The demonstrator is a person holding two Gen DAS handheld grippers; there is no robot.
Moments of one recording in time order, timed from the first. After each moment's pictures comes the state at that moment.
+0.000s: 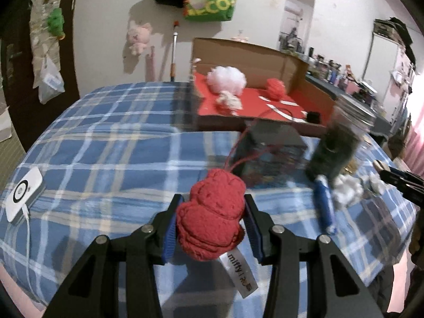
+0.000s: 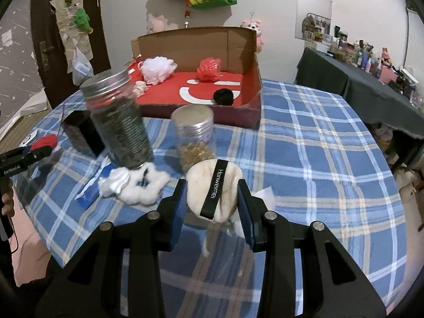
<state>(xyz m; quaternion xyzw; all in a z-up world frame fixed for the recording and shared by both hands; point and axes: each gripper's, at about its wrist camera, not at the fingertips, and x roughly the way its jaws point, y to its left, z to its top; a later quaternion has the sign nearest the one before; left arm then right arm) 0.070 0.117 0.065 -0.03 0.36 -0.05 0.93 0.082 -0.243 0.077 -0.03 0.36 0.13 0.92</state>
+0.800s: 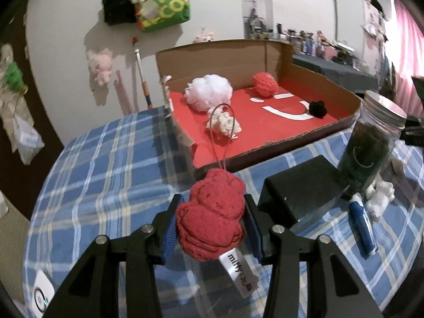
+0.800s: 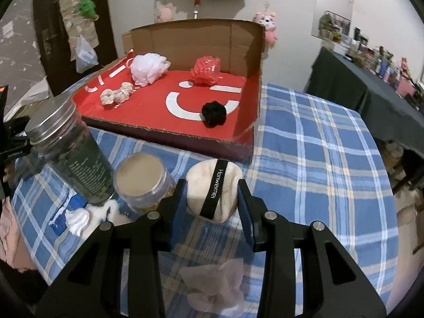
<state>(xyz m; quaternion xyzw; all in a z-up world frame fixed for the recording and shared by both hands) 0.152 0.115 0.077 0.10 0.35 -0.11 0.93 0.168 -0.254 0.082 -0.07 0.38 0.17 0.90</state>
